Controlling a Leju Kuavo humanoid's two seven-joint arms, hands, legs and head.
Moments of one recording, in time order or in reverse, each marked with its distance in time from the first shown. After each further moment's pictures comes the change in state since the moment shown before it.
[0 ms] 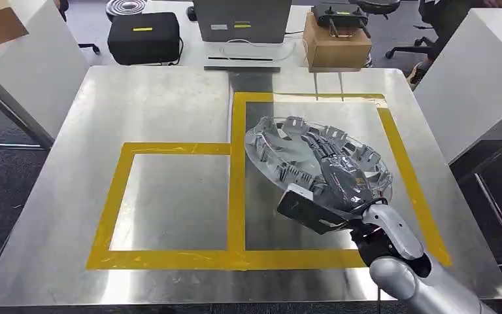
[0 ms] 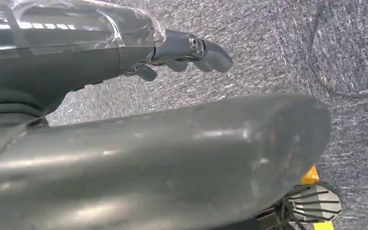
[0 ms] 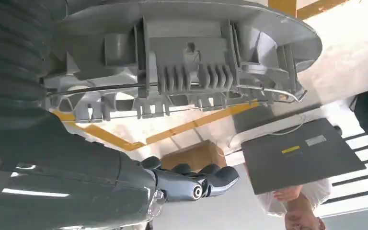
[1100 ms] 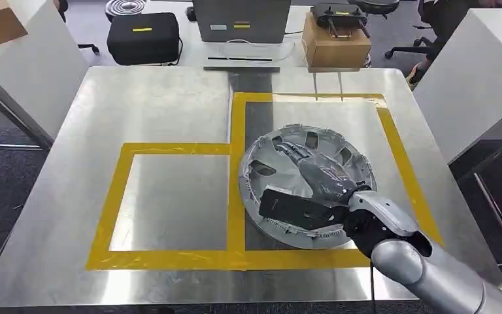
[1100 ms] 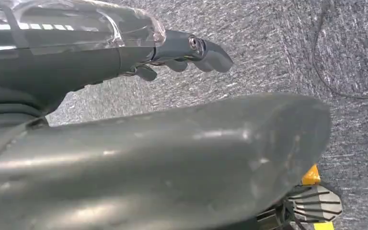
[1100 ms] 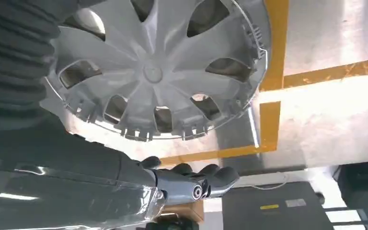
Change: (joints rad) left arm 0.000 0.002 0.000 0.000 0.021 0.000 0.006; right arm -0.171 -0.001 0.097 -0.033 -0.230 0.255 0.130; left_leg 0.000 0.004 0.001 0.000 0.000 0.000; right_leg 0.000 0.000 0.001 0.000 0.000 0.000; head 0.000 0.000
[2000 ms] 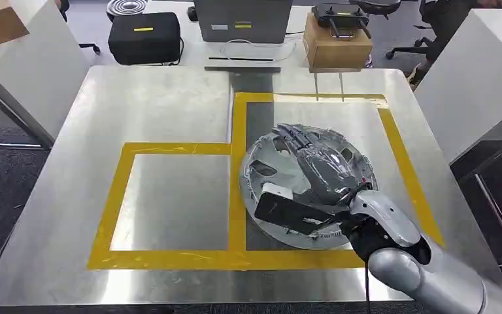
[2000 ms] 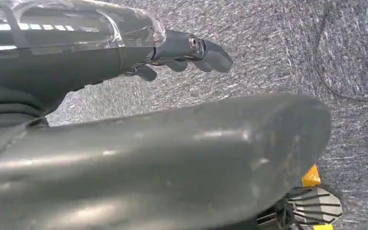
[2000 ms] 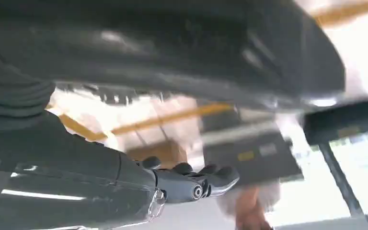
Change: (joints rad) left arm 0.000 0.003 0.000 0.000 0.003 0.000 0.001; right arm -0.016 -0.003 0.039 -0.059 0.130 -0.214 -0.061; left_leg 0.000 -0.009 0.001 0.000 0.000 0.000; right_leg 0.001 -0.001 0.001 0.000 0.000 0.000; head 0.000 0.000
